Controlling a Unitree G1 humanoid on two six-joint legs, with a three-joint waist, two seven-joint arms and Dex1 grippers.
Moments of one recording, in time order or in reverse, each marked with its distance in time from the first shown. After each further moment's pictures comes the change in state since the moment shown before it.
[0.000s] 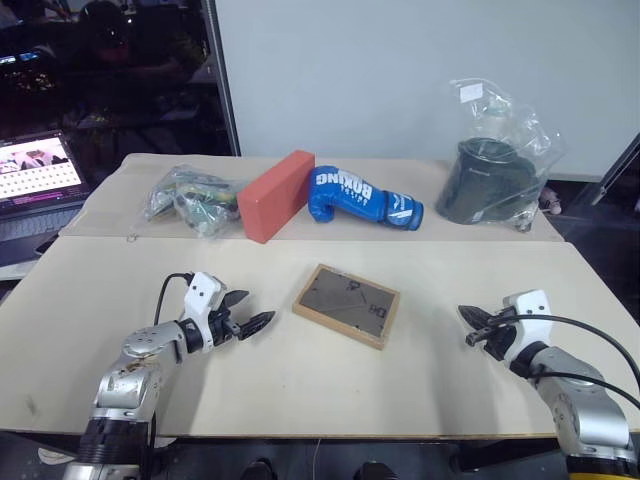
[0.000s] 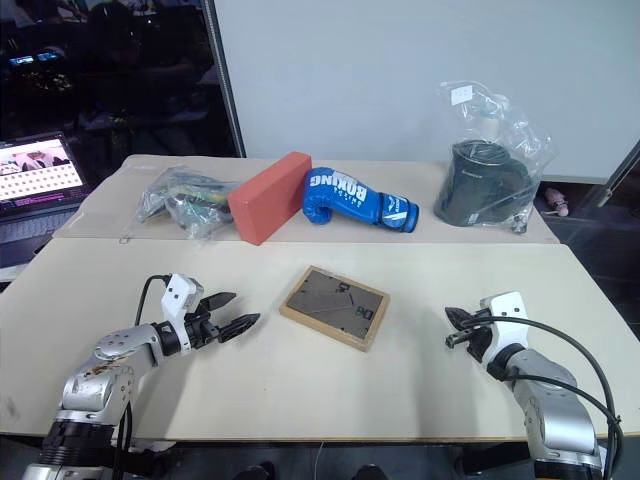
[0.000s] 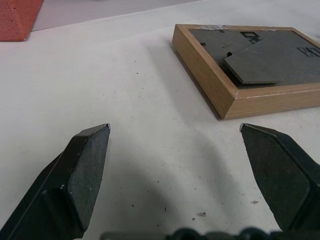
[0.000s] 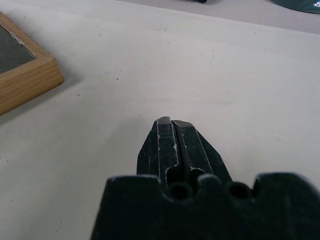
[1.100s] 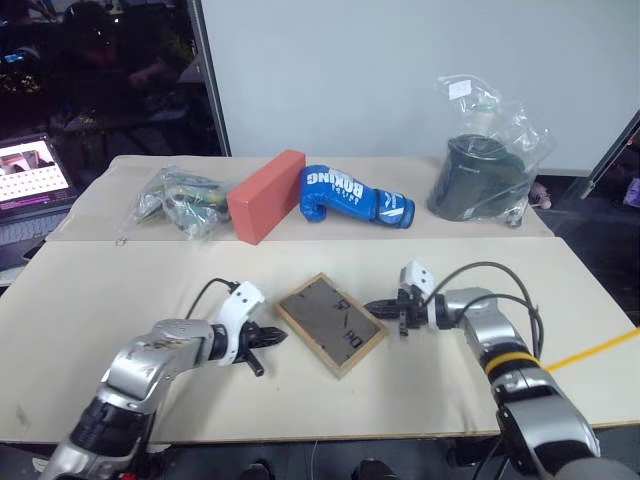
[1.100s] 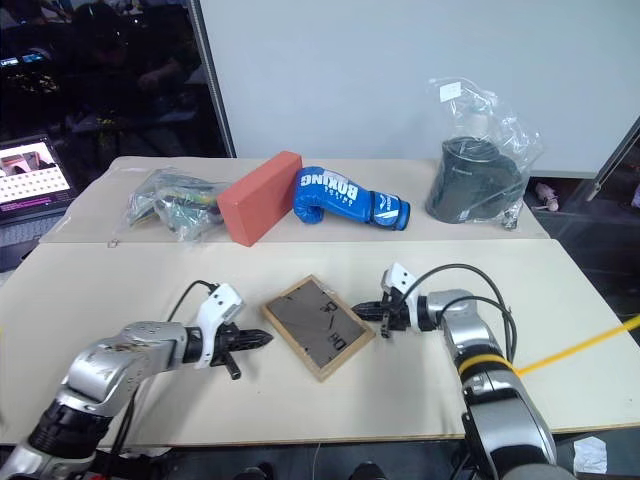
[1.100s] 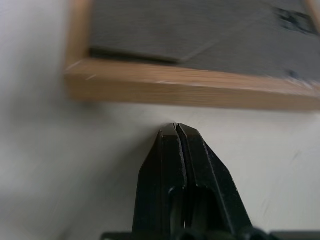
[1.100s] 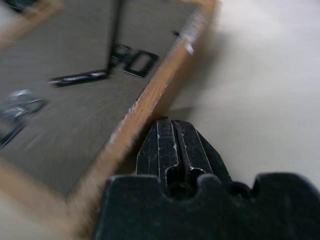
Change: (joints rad) left arm -0.049 0.172 -0.199 -0.263 -0.087 0.477 0.064; right arm -0.537 0.065 0.389 0.679 -0.094 -0.310 0.764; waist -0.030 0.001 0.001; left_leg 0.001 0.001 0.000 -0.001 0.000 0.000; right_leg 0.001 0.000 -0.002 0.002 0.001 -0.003
